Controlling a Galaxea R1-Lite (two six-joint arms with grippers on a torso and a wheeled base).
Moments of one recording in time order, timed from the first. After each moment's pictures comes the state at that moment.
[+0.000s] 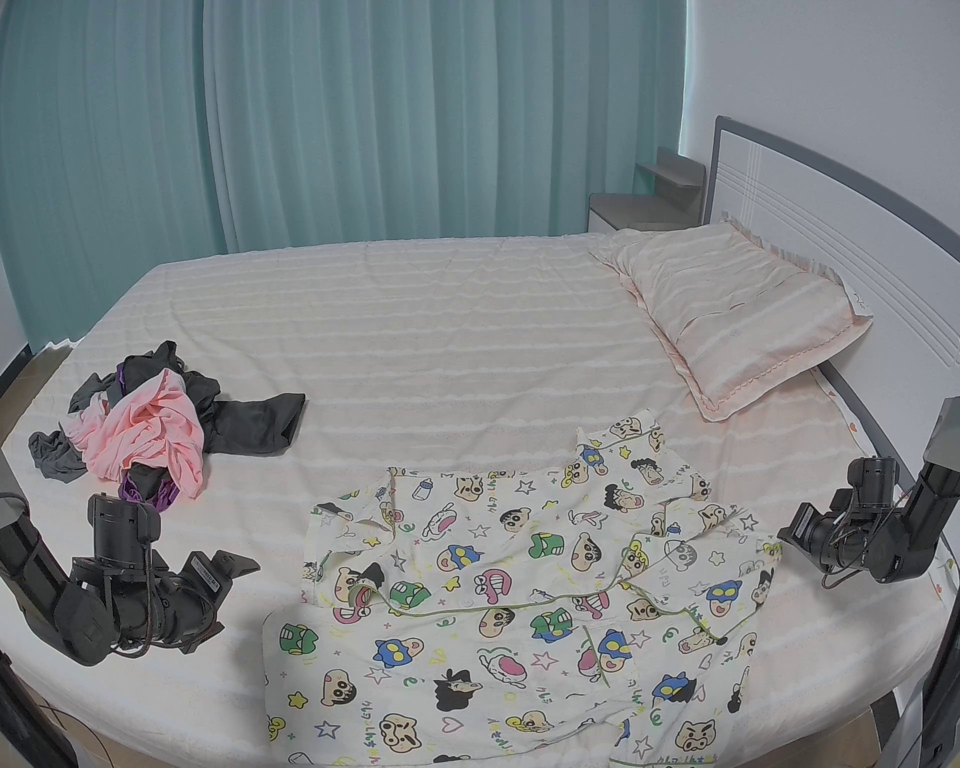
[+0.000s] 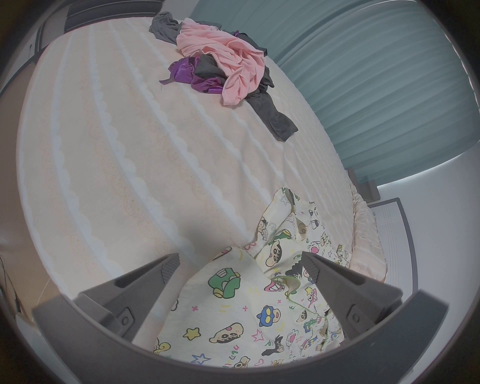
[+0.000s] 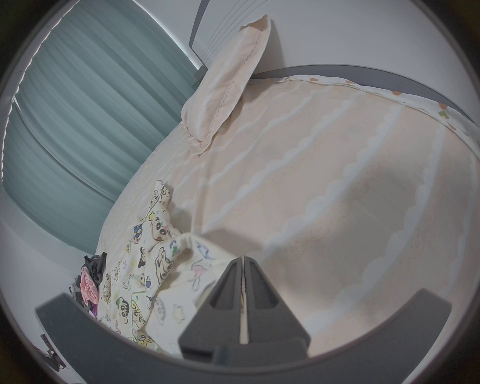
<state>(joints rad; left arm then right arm) -0.01 1.82 -0.26 -0.76 -0.15 -0.96 -0.19 2.21 -0.57 -0.94 0.22 0.54</state>
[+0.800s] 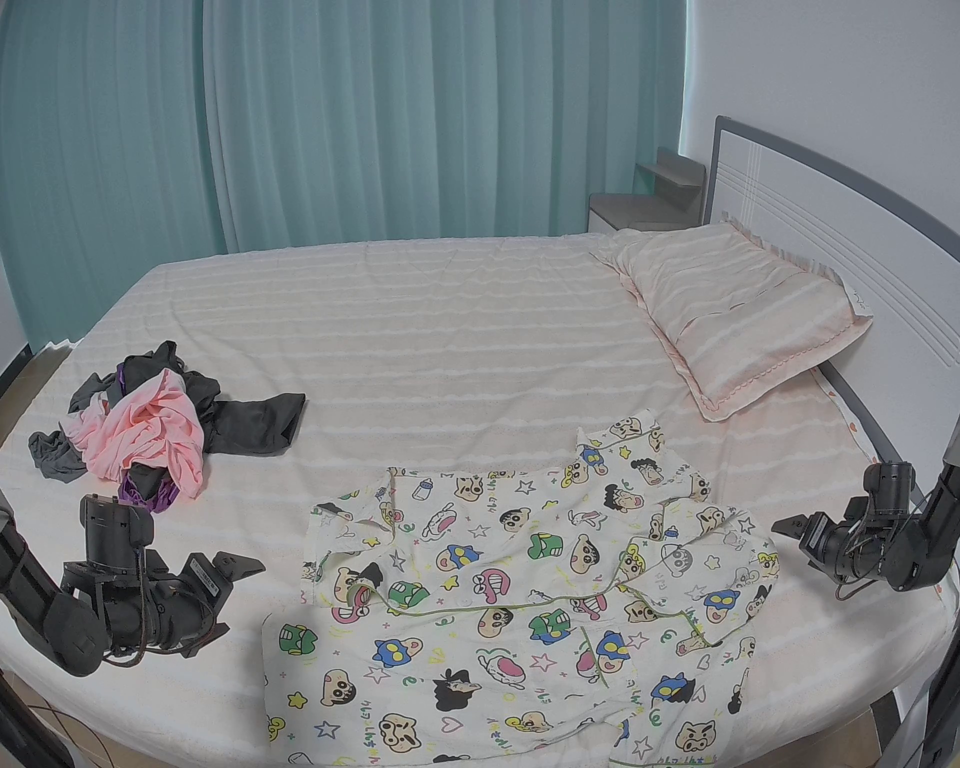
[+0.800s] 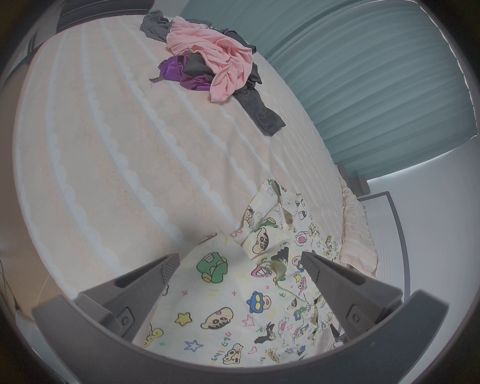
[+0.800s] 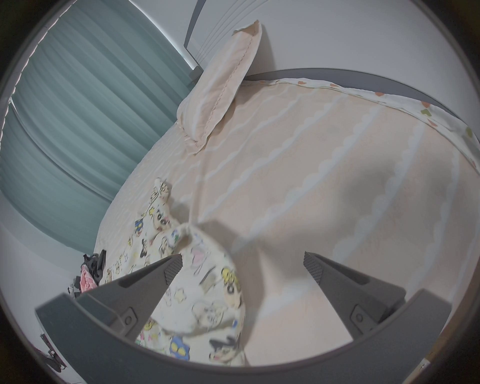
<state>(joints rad) -0.04 1.76 -0.23 -0.76 -0.19 -0.96 -0.21 2.11 -0.47 -0.91 0.22 0.52</state>
